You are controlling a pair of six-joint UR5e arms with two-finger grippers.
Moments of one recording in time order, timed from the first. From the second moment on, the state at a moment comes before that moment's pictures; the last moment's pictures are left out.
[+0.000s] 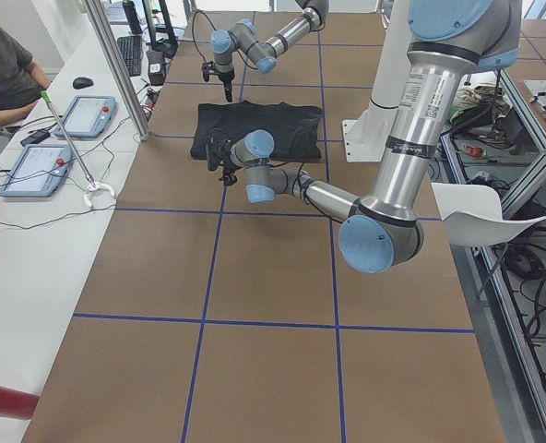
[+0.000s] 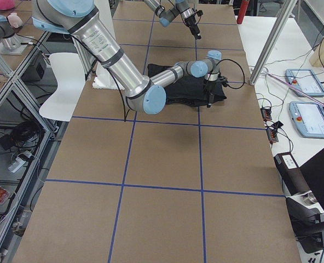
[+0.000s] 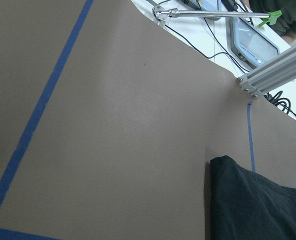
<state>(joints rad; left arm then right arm) -0.81 -1.86 -1.55 -2.65 -1.78 -1.52 0.82 -0.74 1.17 -1.61 1.92 0.71</state>
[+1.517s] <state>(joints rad) -0.80 -1.87 -1.55 -2.63 -1.79 -1.53 0.54 -1.19 1.84 -1.27 1.76 2.30</state>
